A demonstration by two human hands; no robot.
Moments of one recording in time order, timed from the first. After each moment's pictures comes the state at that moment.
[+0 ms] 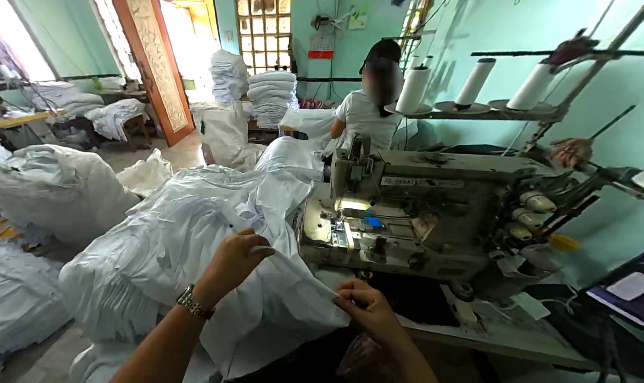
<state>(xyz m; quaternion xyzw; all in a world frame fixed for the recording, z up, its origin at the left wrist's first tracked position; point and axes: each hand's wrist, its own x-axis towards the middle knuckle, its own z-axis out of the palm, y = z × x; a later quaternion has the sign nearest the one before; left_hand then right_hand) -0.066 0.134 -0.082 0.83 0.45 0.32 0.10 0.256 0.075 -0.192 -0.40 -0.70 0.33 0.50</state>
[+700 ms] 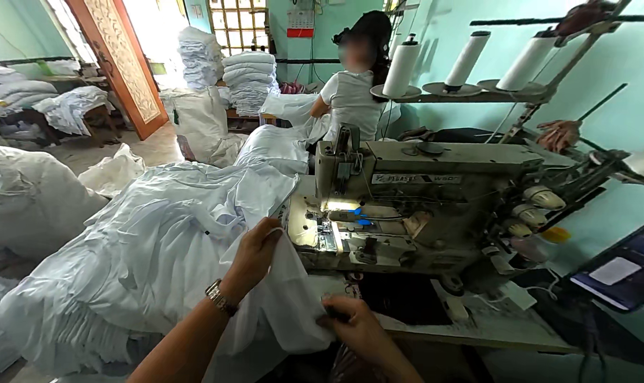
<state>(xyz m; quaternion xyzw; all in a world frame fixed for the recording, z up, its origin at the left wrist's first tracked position) 0.006 0.183 -0.106 0.79 0.36 0.46 0.20 0.246 0.070 -0.190 -0.41 -0.71 0.35 0.46</state>
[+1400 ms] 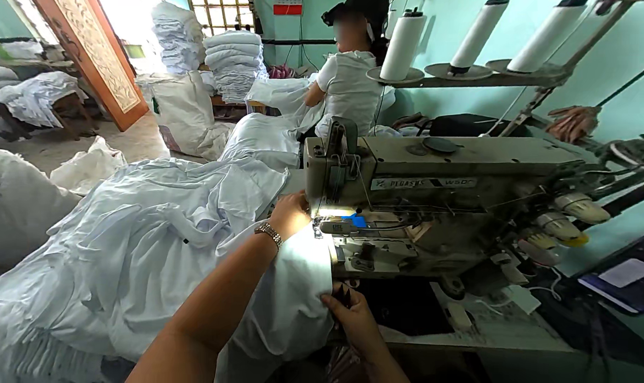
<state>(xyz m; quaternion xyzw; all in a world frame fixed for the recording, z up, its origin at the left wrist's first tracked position) 0.109 0.292 -0.095 0.86 0.43 0.21 0.17 0.245 0.101 -0.221 -0.43 -0.45 0.50 0.60</state>
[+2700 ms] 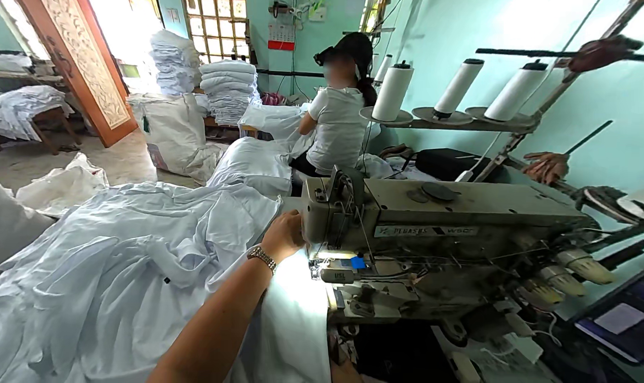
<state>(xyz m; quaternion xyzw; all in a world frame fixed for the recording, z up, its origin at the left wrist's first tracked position) 0.107 0.333 -0.097 0.86 0.41 0.21 0.21 0.211 0.080 -0.198 -0.39 -0.21 0.66 0.61</state>
